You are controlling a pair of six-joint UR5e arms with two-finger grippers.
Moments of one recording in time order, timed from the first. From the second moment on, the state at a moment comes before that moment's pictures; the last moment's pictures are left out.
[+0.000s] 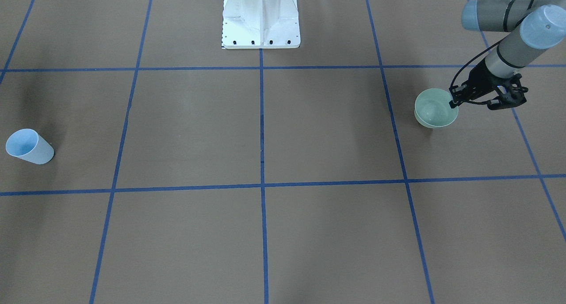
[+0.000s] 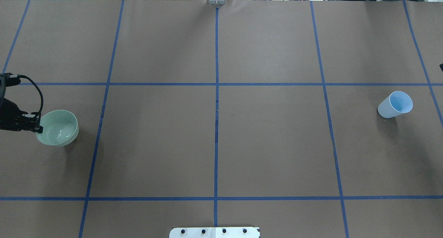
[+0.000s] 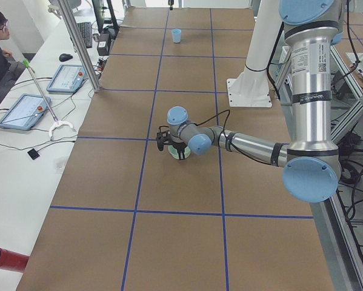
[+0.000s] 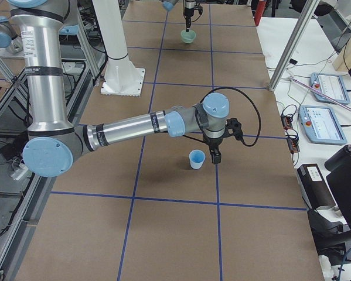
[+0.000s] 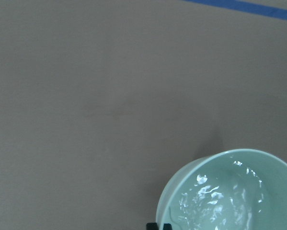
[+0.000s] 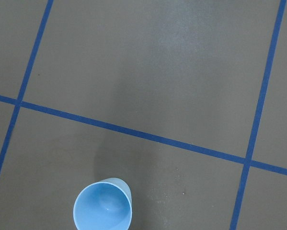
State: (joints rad) left arm -0.93 -1.45 -1.82 -2.02 -2.23 -1.00; right arm 1.42 -1.52 1.78 -1.52 2.36 0.09
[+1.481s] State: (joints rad) left arm -1.41 -1.46 -1.81 -1.67 -2.25 -0.15; right arm 1.48 -1.59 1.78 -1.53 2.36 0.07
